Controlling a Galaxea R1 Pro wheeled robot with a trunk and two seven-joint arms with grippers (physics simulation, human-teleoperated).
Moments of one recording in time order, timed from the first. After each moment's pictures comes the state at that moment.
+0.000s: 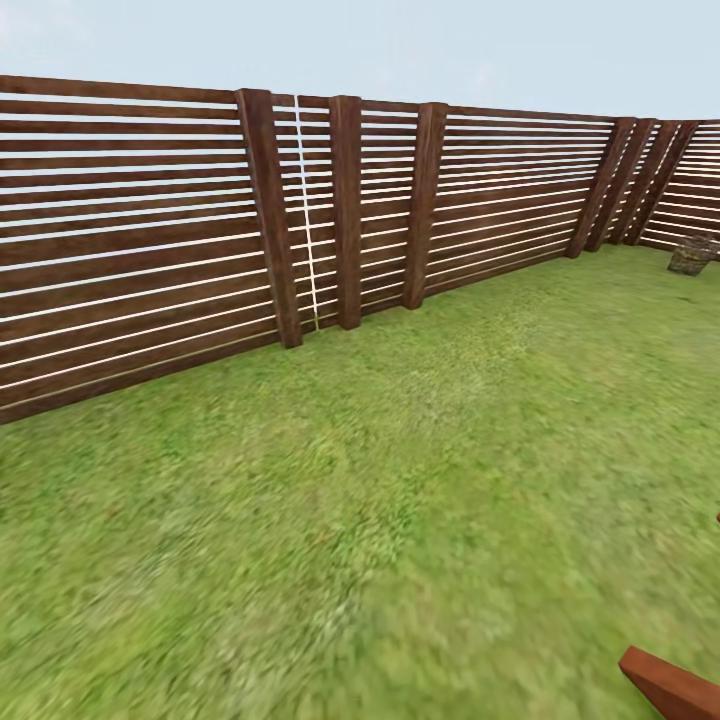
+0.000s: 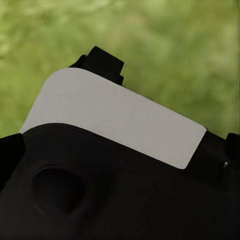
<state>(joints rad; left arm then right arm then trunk) -0.31 -0.02 0.12 -0.01 0.40 0.06 0.09 -0.33 0.05 0.03 0.05 0.24 -0.24 -0.20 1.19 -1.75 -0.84</state>
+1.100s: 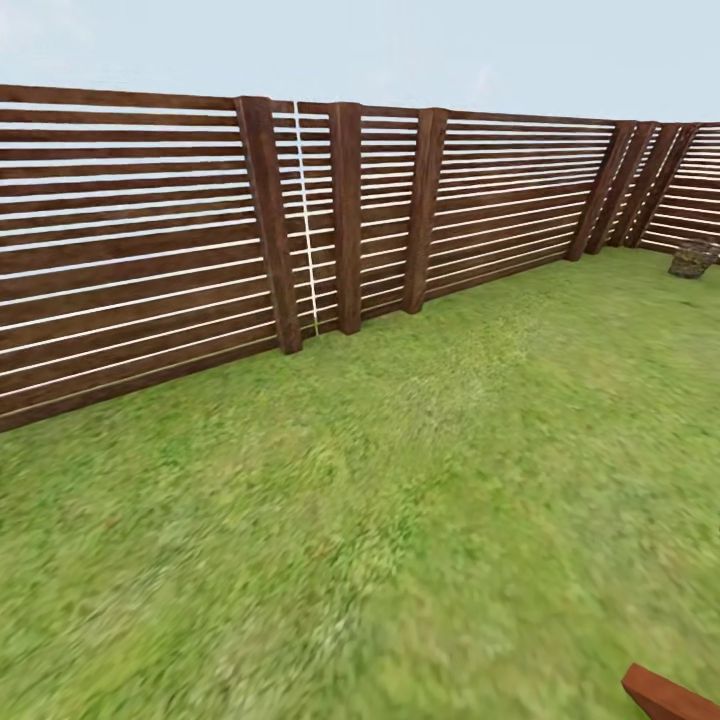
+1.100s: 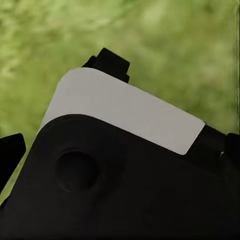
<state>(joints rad) -0.31 -0.01 0.11 -0.01 0.39 0.06 0.10 -0.33 0.05 0.03 0.05 0.25 -0.24 -0.20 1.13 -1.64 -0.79</state>
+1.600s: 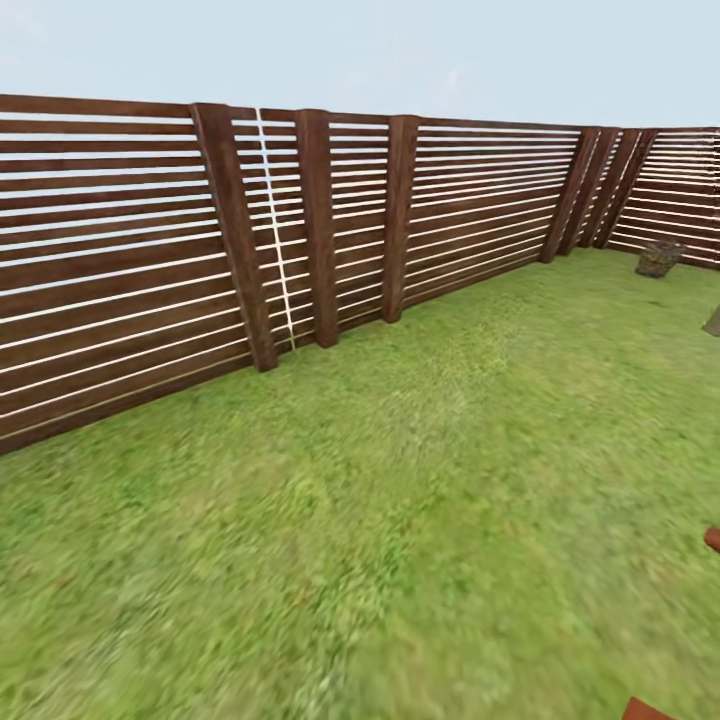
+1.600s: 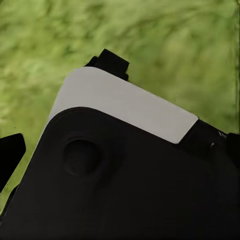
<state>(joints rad) -0.31 -0.01 0.11 -0.01 0.39 0.06 0.10 -0.33 0.05 0.03 0.05 0.25 -0.25 -0.20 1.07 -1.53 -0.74</state>
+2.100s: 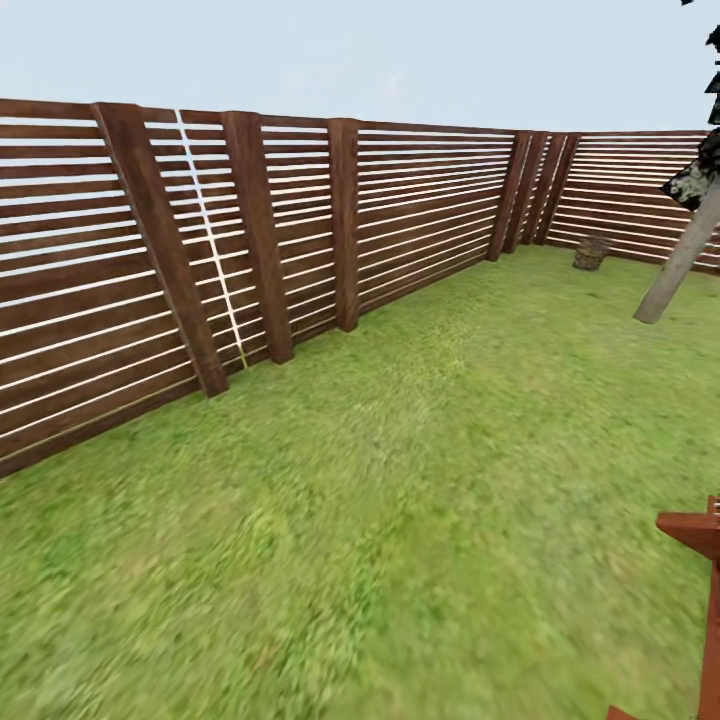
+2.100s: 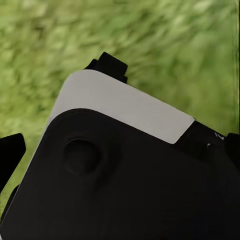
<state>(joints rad) -0.31 -0.01 0.12 -0.01 0.39 0.05 0.10 -0.33 0.05 0.03 0.05 0.25 -0.25 -0.19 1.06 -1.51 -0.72</state>
